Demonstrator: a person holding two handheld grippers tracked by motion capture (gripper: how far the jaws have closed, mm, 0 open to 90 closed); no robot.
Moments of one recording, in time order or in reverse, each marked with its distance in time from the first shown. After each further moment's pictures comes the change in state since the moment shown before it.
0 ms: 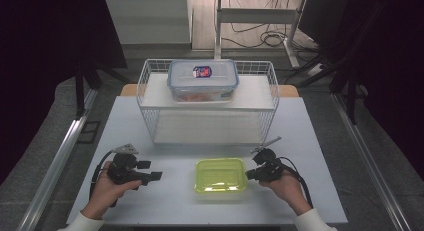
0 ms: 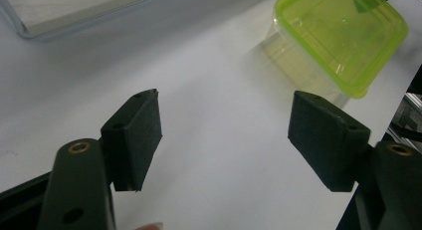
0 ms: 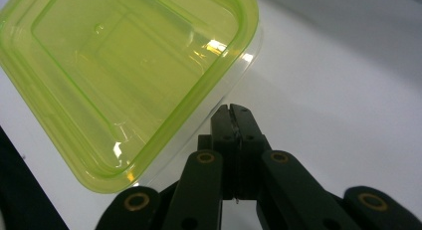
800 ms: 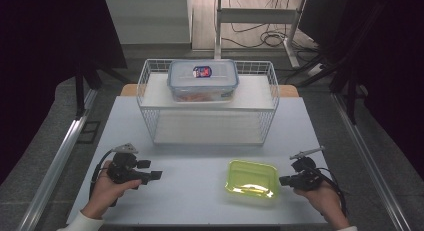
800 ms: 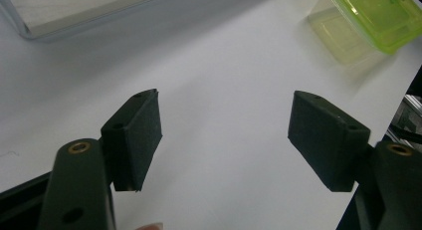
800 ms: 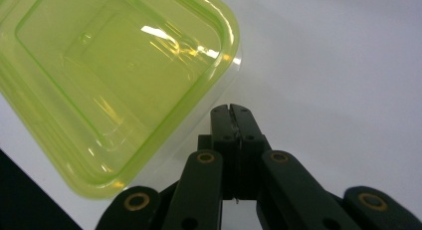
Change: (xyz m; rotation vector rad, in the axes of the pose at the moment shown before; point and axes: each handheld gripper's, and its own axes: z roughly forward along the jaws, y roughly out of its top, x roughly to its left) left arm 0.001 0.001 0.000 -0.003 -0.001 -0.010; right arm -0.052 -0.069 -0.051 -0.037 -0.086 0.152
